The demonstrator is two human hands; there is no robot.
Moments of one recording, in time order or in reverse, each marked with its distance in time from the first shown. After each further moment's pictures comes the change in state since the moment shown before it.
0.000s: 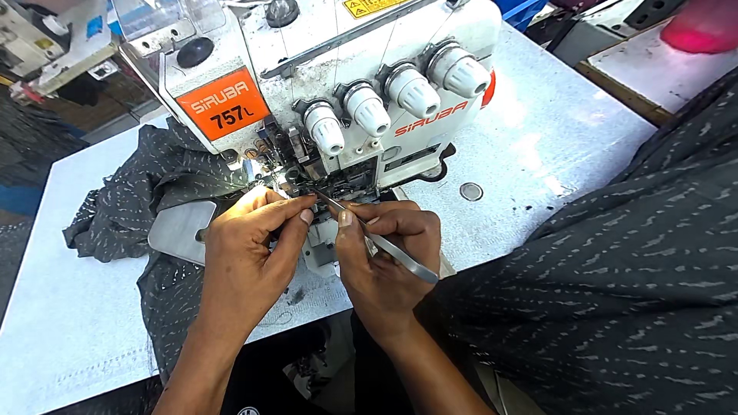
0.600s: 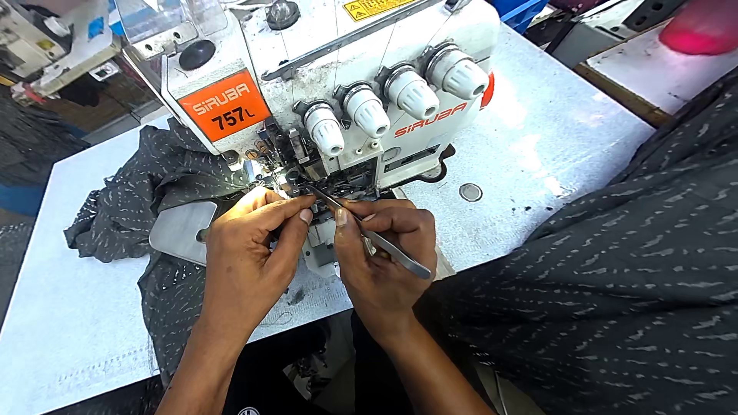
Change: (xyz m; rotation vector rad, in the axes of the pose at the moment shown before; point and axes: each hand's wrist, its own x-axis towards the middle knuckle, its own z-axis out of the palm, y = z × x) left_hand -0.001 0.000 0.002 -0.018 0.020 -0.009; right_hand 0.002 0.000 -0.001 -0.003 -0.039 -0.001
